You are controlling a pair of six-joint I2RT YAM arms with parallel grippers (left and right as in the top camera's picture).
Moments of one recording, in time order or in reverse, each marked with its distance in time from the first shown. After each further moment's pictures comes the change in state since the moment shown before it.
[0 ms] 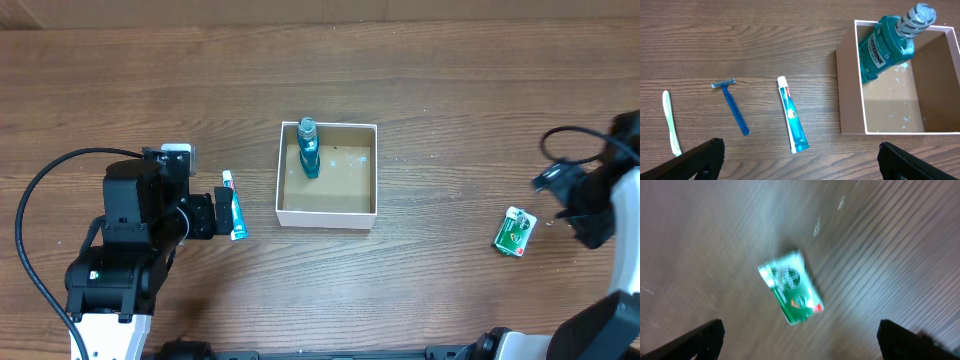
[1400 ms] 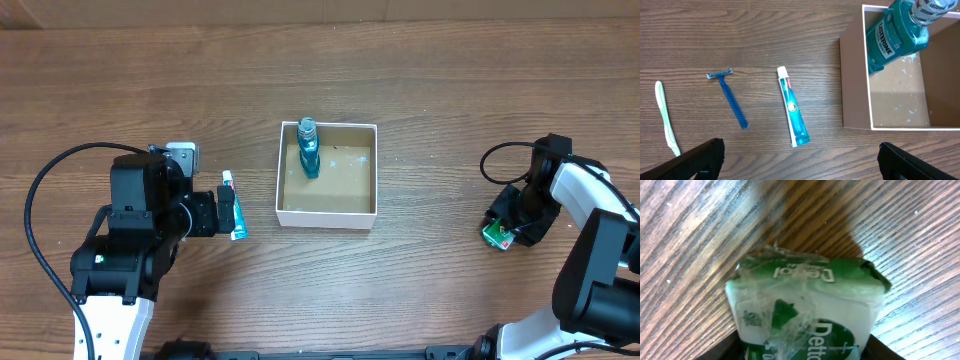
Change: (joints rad) left arm 0.000 0.055 0.000 -0.015 0.000 0.000; right arm 0.124 0.255 -0.222 0.310 -0.039 -0.056
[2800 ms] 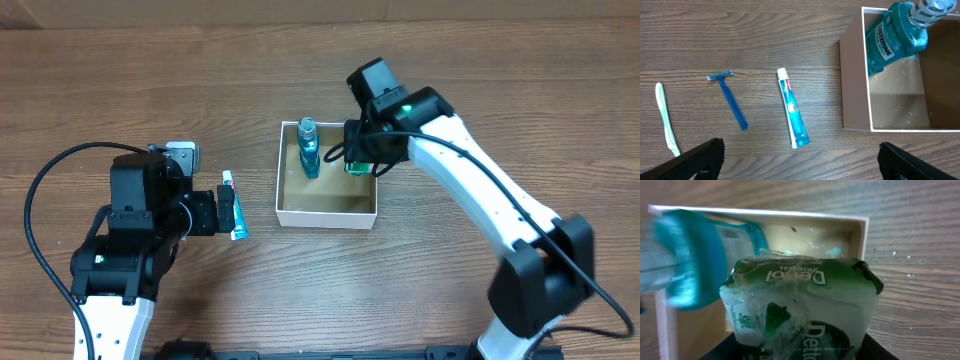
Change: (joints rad) left arm 0.000 0.000 0.000 0.008 0.000 0.000; right arm 0.811 0.085 0.615 -0.127 -0.028 0.093
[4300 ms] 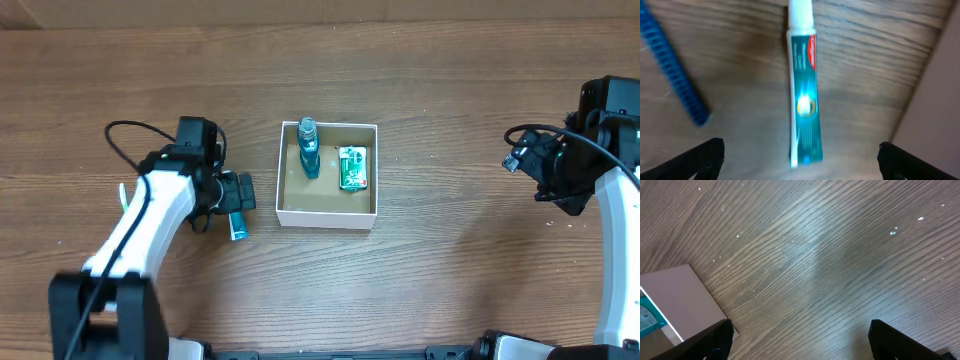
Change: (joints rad) left arm -0.039 0.618 0.026 0.095 -0.052 -0.204; right arm -0.726 -0.425 -0.163 -0.332 -0.040 -0.079
